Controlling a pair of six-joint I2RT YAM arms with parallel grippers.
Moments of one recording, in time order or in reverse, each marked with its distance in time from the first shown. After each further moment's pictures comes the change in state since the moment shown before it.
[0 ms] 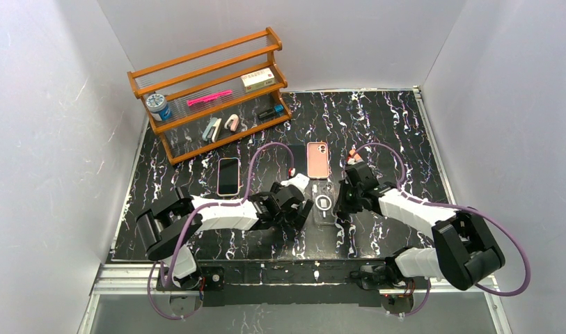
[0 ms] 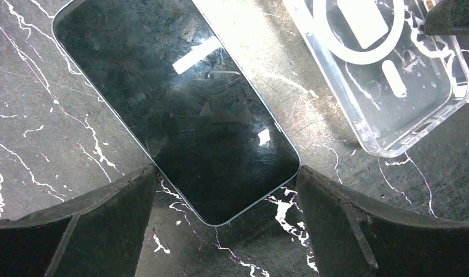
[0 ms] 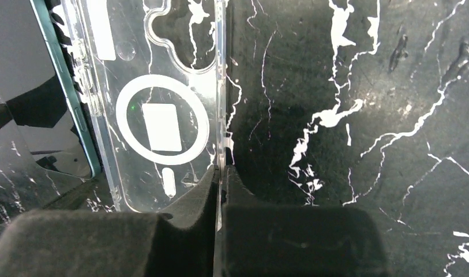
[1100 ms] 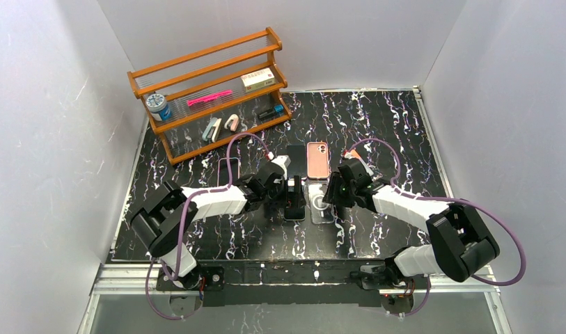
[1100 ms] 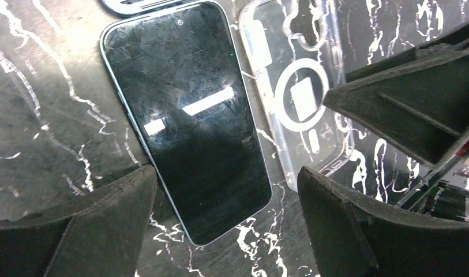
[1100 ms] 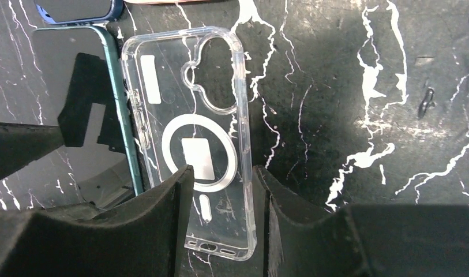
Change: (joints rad) left arm 0.237 -0.025 -0.025 0.114 0.370 -0.264; right arm 0.065 0.049 0.045 0.077 0.096 0.104
